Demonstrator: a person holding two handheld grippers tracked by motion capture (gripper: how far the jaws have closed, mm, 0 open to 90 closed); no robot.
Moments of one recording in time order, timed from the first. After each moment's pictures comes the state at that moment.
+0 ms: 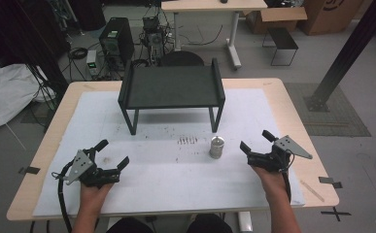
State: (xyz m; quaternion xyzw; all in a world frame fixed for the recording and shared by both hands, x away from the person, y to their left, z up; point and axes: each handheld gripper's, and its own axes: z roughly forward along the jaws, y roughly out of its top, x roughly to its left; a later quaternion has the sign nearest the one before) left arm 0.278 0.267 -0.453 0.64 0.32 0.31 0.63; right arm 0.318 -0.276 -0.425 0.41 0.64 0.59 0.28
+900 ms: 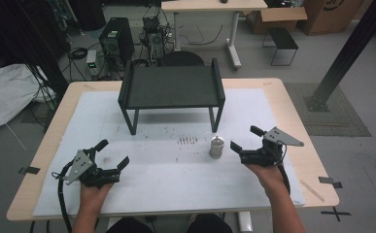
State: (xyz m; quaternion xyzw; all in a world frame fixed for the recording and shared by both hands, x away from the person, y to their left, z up) left arm 0.278 0.267 -0.454 0.64 0.32 0.31 0.63; right arm 0.329 -0.251 -0.402 0.35 0.70 0.59 0.23
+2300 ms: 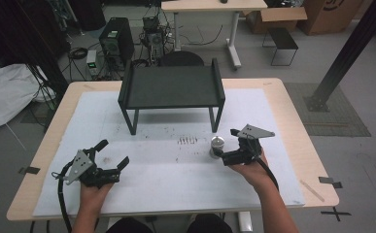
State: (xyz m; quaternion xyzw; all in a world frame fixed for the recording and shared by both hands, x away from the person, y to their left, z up) left arm 0.278 0.267 -0.454 0.64 0.32 0.31 0.63; right arm 0.349 -0.205 -0.413 0.32 0.78 0.51 0.17
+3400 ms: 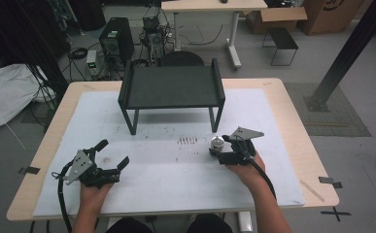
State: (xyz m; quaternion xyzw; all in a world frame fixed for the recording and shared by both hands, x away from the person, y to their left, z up) left arm 0.279 0.267 -0.454 0.64 0.32 0.31 0.63; right arm 0.353 -0.193 -0.427 0.32 0.81 0.47 0.16
